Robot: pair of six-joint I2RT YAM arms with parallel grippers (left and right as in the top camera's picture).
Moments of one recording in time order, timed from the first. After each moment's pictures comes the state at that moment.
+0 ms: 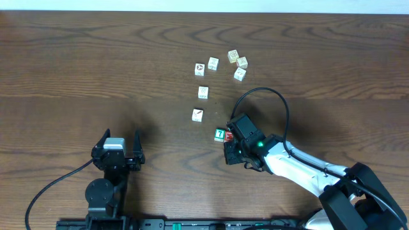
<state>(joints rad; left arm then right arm) -0.02 0.01 0.02 -0.11 0.01 0.01 0.67 1.59 0.70 -0.33 -0.11 0.52</state>
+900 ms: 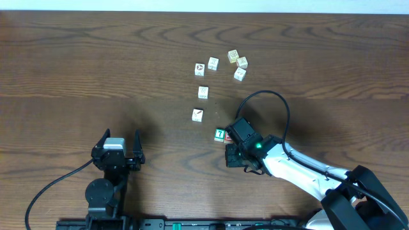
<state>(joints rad) -0.02 0.01 0.02 -0.11 0.01 0.01 0.70 1.58 0.71 -0.42 -0.05 0.67</state>
